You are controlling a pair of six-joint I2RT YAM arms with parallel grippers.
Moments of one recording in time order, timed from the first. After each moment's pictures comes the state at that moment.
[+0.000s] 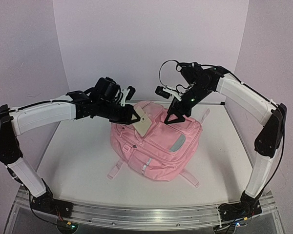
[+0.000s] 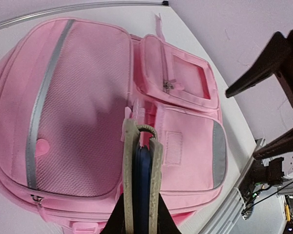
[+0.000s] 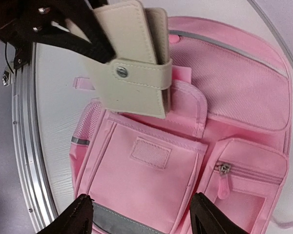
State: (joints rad) left arm -0.82 1.61 1.40 -0.43 0.19 -0.47; right arm 0.63 1.88 1.97 -1.16 -0.47 -0.57
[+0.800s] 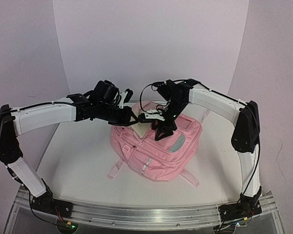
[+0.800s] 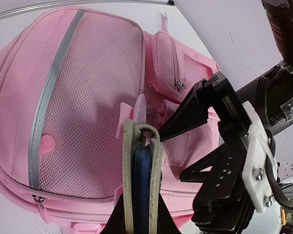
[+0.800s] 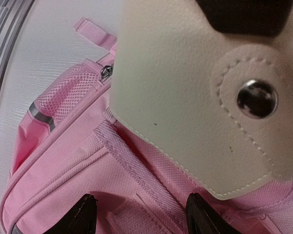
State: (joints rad) left arm -0.79 1.61 1.35 -0.38 0.20 -0.50; right arm 0.71 2.15 2.07 -1.17 -0.39 -1.03
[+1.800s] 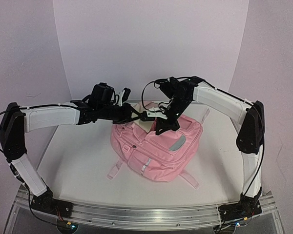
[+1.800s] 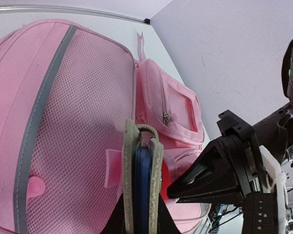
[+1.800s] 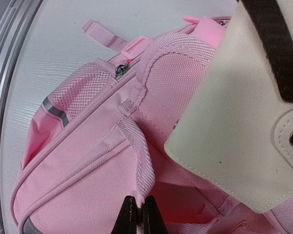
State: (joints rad) left arm -0.71 1.67 1.25 -0.05 0.39 -0.64; right arm 0.72 2.09 2.05 -1.20 -0.39 -1.03
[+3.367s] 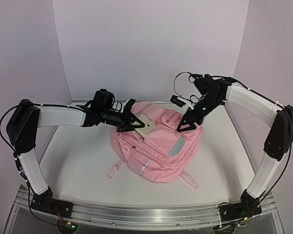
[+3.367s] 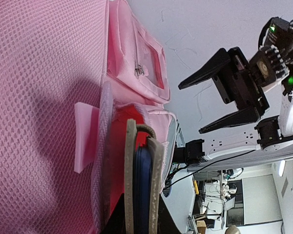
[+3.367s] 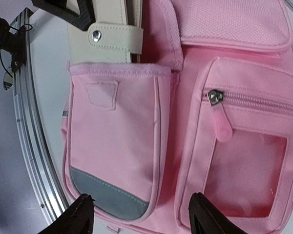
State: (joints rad) left arm -0.64 1.79 1.21 0.08 0.88 -0.79; right arm 0.49 1.77 1.67 -1.09 -0.54 -0.48
